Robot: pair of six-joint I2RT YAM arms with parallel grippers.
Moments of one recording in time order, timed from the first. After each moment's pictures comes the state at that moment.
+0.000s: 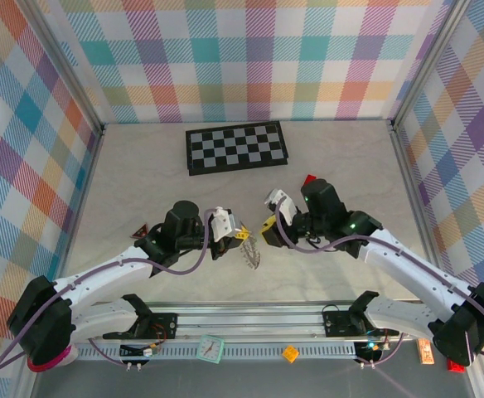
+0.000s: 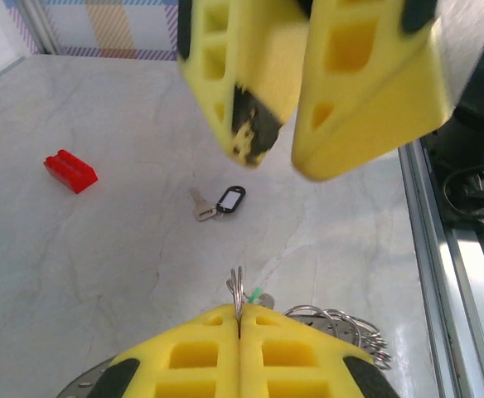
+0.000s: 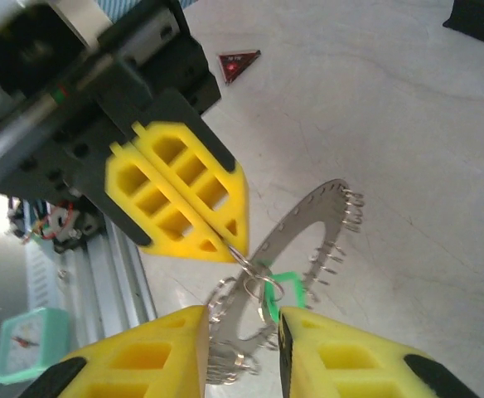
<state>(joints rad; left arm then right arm) -0.73 1.09 0.57 0.13 0.54 0.28 0.73 1.07 0.91 -0.52 -0.51 -0.02</state>
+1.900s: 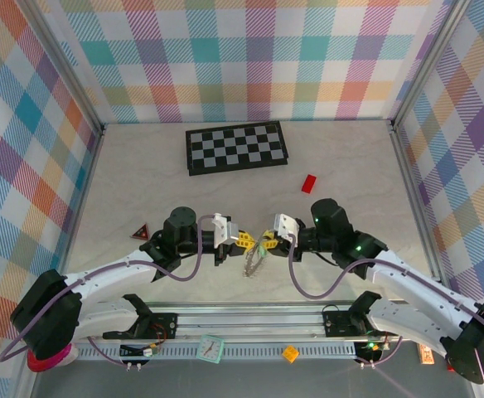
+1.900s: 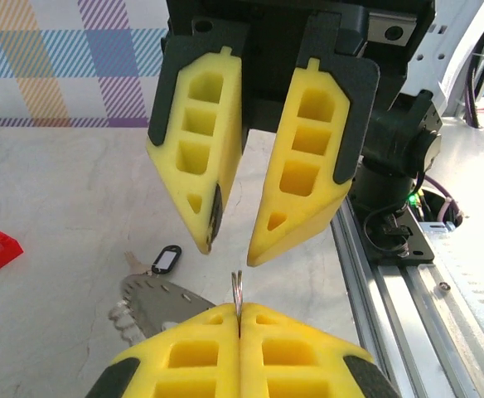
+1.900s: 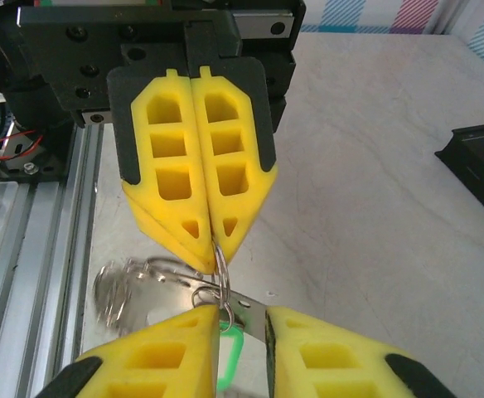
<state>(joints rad) -0.74 1.13 0.48 0.42 0.74 0.21 0.75 0.91 0.64 -0.25 -0.54 -0.43</state>
